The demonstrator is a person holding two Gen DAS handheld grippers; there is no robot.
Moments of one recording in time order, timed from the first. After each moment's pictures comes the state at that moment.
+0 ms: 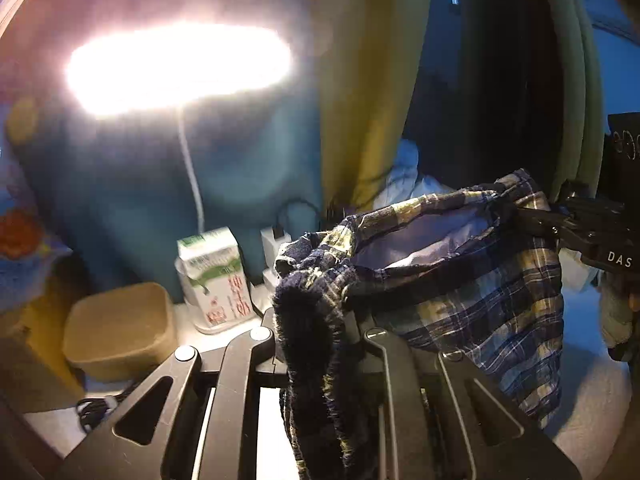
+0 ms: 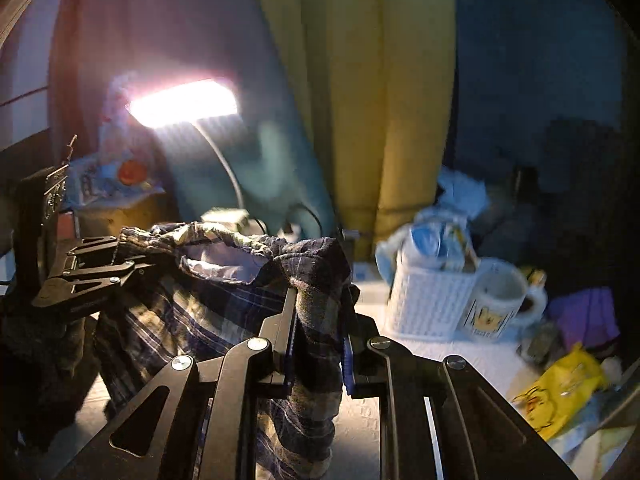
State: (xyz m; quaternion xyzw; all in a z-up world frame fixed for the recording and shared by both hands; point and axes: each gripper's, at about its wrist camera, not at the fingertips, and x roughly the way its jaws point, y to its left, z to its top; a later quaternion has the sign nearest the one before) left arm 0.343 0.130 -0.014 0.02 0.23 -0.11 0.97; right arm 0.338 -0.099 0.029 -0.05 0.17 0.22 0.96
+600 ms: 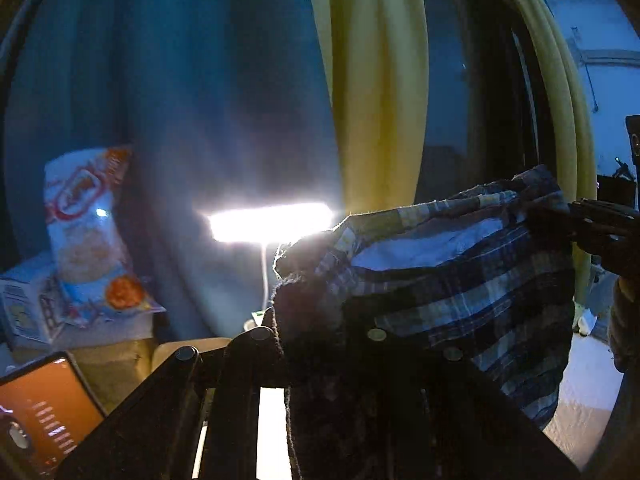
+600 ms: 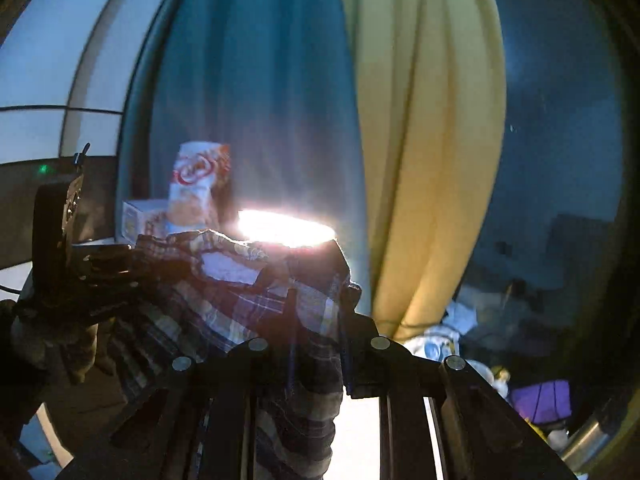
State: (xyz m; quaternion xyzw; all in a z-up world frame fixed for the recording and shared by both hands) left arm 0.218 0.165 0.072 0.01 0.10 -0.05 0.99; right arm 0.192 -0.057 0.119 -0.11 0.02 0.24 0.96
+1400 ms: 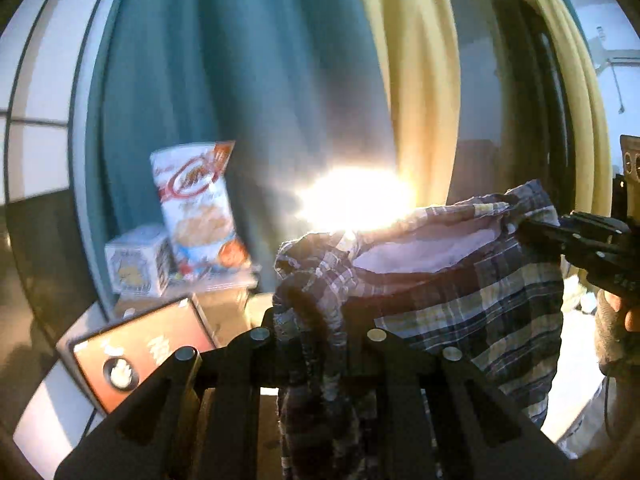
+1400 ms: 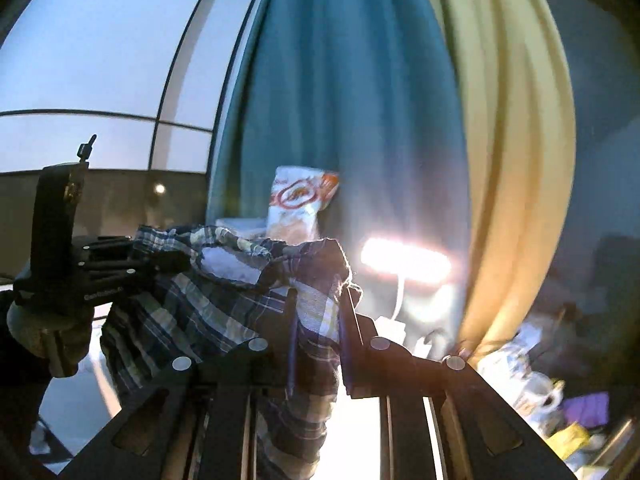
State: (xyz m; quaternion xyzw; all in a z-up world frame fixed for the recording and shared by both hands) left arm 0.062 0.232 0.076 0.01 0.13 0.03 0.99; right arm 0.090 0.017 0.101 -0.11 0.00 0.35 0.93
